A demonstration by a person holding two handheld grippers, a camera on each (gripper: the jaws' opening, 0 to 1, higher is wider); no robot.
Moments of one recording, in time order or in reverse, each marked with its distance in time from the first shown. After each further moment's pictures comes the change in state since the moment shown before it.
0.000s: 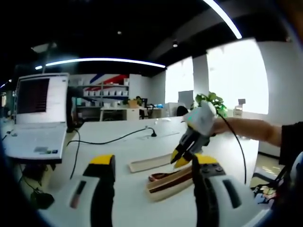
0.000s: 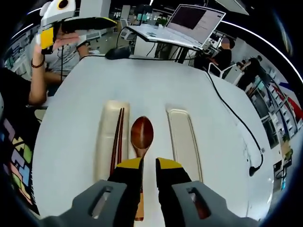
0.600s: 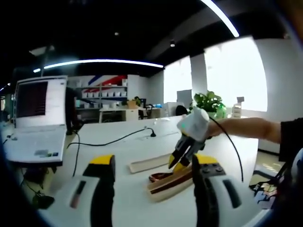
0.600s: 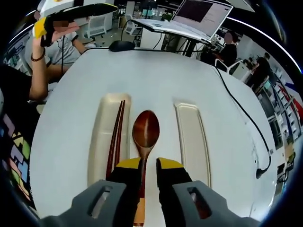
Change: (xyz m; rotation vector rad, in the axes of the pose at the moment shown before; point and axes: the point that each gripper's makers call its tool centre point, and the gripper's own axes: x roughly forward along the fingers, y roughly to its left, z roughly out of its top) left arm 0.000 -0.002 0.001 0.026 0.003 -0.009; right arm 0.014 0.007 -0.007 -0.017 0.025 0.046
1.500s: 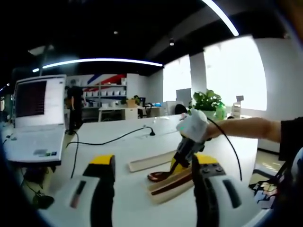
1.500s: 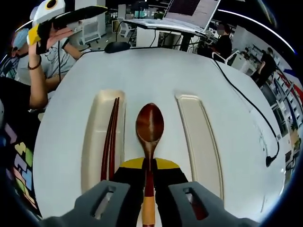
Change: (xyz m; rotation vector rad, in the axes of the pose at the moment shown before) left arm 0.002 0.002 0.001 0.001 0.009 -0.006; right arm 0.007 0.006 -0.007 0.083 0.013 0.029
